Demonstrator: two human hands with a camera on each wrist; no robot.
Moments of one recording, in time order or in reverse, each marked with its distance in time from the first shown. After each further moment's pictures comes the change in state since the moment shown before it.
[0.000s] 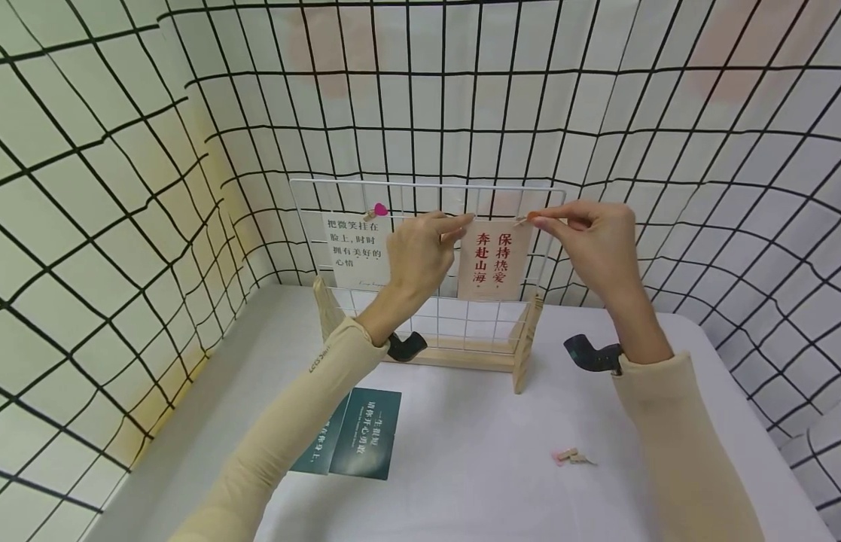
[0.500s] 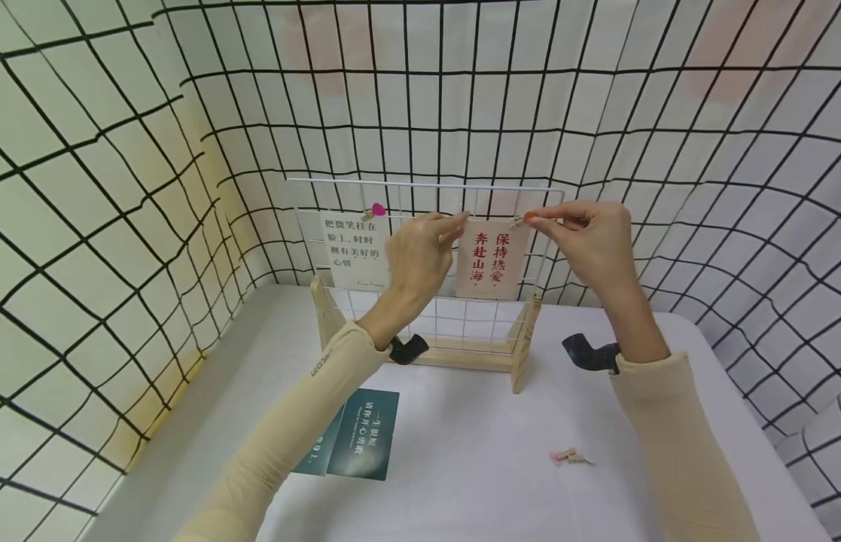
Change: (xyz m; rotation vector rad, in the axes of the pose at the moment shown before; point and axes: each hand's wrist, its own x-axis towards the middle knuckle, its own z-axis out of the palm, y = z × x) left_hand -0.005 0.001 0.006 0.025 0.108 -0.003; right_hand 0.001 0.001 0.001 0.021 -0.041 0.073
